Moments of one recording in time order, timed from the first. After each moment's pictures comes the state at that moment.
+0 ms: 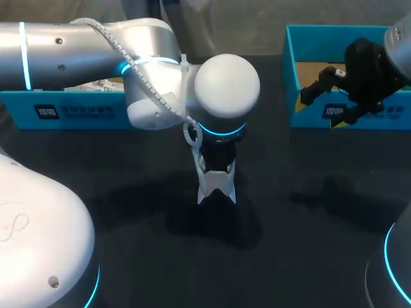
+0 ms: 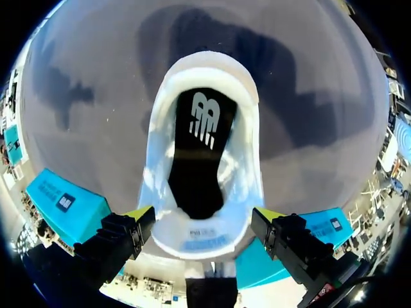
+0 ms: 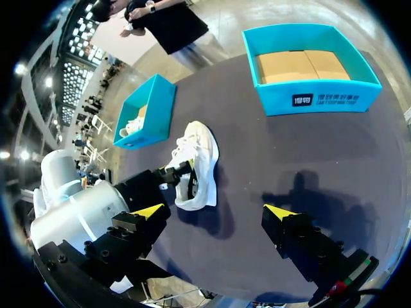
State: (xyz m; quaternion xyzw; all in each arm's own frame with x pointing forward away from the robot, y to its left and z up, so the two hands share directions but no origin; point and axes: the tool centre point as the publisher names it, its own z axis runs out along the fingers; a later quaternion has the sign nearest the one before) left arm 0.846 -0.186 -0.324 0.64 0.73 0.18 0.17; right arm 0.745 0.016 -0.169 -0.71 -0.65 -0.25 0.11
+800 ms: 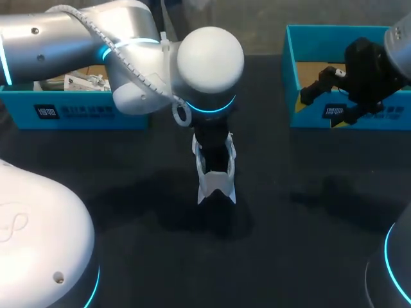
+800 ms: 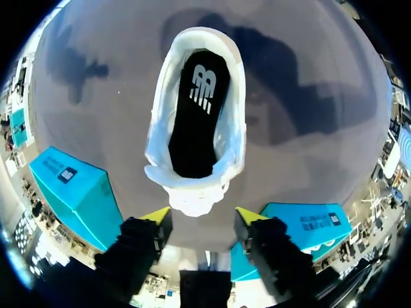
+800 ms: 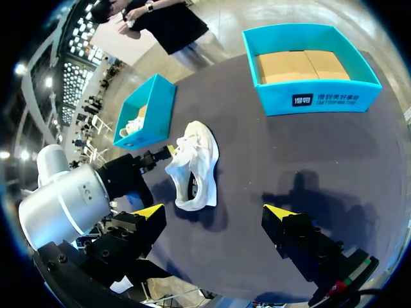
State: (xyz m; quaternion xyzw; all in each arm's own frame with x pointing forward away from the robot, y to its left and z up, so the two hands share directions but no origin) left arm 0.874 -0.174 -0.293 0.62 0.74 0.17 0.19; right arm 0.745 0.016 -0.169 -0.71 -0.65 -0.25 0.11
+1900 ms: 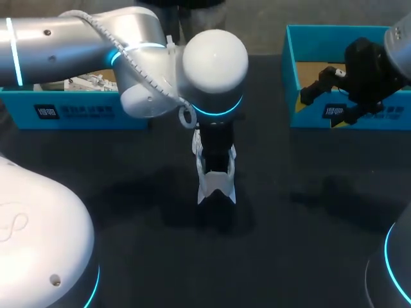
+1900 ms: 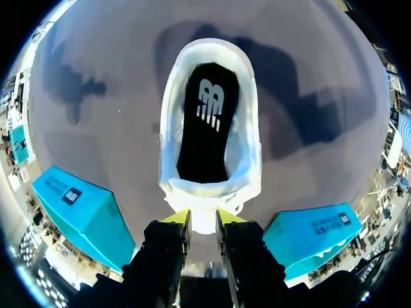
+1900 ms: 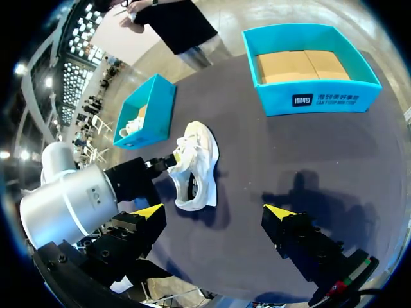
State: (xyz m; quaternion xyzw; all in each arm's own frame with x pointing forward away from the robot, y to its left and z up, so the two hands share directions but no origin) left arm 0.864 -0.193 -0.313 0.65 0.72 0.14 0.17; right arm 0.745 0.016 -0.169 -0.71 -0.65 -0.25 0.11
